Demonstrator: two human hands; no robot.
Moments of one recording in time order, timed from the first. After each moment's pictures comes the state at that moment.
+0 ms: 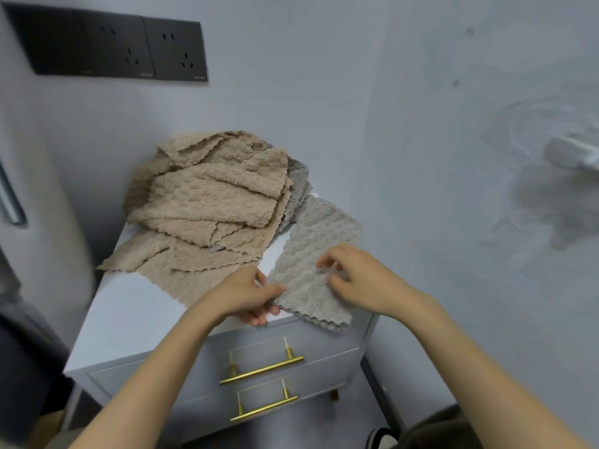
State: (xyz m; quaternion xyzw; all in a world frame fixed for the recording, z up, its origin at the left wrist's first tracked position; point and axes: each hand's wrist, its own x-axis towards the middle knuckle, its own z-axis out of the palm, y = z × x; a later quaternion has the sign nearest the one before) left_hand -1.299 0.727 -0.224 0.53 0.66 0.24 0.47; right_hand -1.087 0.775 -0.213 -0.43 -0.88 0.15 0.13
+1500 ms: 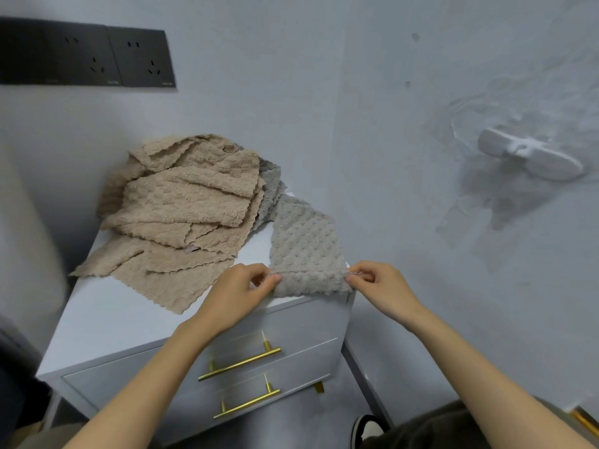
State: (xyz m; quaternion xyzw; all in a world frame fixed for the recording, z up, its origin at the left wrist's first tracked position) left_hand -1.277 0.726 -0.256 0.73 0.59 0.31 0.17; right_hand -1.016 0.753 -0.244 -0.57 -0.70 0.30 0.31
